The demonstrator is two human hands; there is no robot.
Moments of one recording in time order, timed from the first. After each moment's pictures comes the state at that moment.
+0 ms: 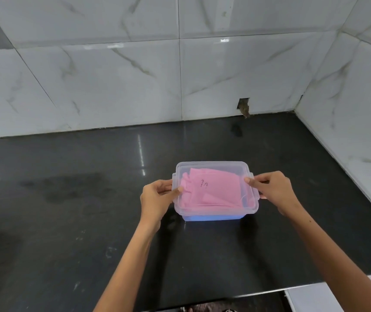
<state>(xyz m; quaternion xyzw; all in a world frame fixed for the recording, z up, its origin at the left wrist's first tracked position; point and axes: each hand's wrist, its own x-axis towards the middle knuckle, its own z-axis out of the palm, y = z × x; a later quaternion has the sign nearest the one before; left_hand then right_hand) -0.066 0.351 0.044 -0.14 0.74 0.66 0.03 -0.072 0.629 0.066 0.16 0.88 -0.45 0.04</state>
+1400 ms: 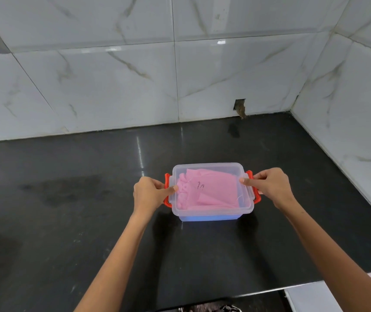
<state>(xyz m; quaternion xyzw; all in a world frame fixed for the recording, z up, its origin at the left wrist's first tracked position) -0.087 0.347 0.053 -0.15 0.88 0.45 0.04 -0.082 0.636 0.062 0.22 0.86 -0.45 0.03</state>
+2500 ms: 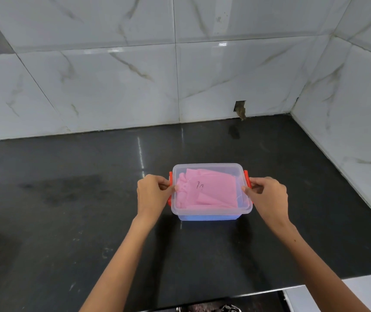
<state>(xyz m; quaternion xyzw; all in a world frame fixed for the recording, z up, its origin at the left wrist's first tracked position) -0.073 0.357 0.065 -0.05 0.90 0.42 -0.05 -0.048 0.612 0.055 0.16 0.91 -0.36 -0.12</state>
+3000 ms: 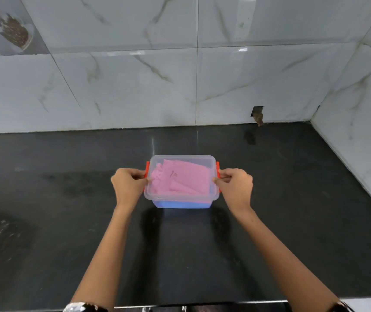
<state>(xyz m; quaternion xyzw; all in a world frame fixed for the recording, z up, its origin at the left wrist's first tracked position) -0.084 0.283 0.070 -0.16 0.86 0.47 -0.14 -0.091 0.528 0.050 0.10 0.89 -0.44 -0.12</state>
